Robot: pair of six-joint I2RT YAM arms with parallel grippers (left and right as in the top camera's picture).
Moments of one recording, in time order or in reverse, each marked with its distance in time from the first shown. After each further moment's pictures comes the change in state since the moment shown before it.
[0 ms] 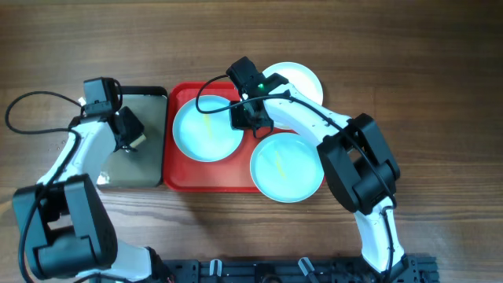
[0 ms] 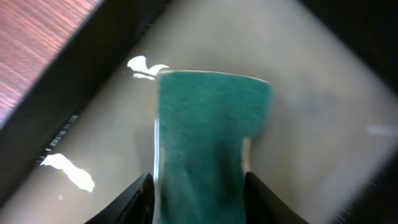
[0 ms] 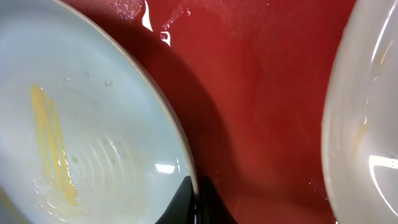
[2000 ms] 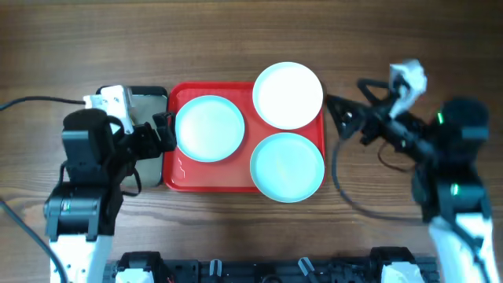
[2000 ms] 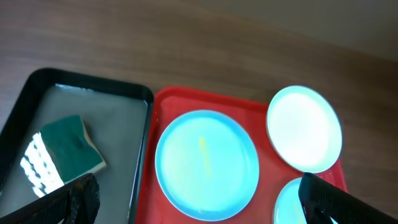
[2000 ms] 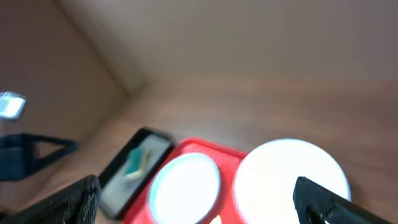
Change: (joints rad) left arm -0.206 -0.772 -0.001 -0.245 0.303 0.222; right arm -0.608 -1.231 -0.687 0.417 -0.566 -0.306
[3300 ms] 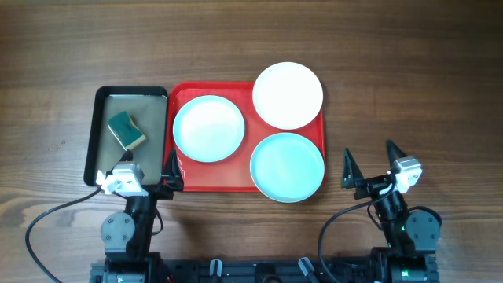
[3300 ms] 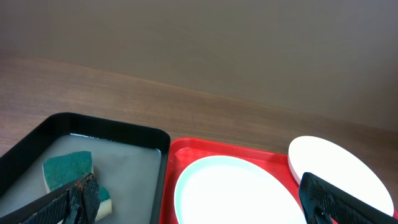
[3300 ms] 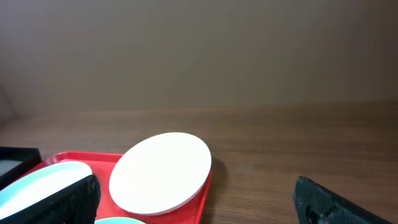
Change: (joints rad) left arm 0.000 -0.895 -0.940 0.643 -0.098 -0.004; right arm -0.049 -0.963 -0.930 0.315 0.462 -0.101
